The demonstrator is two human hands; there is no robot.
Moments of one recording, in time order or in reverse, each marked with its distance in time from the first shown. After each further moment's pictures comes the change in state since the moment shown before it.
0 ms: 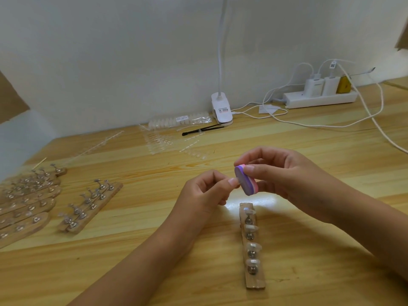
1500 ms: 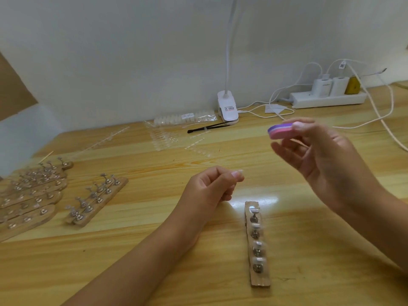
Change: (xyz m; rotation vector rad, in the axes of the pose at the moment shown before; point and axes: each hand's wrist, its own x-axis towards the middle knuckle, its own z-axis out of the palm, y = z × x) left_hand 0.004 -0.003 -0.003 -0.119 0.021 -0.070; right_hand 0.003 -0.004 -0.016 0.380 0.363 -0.211
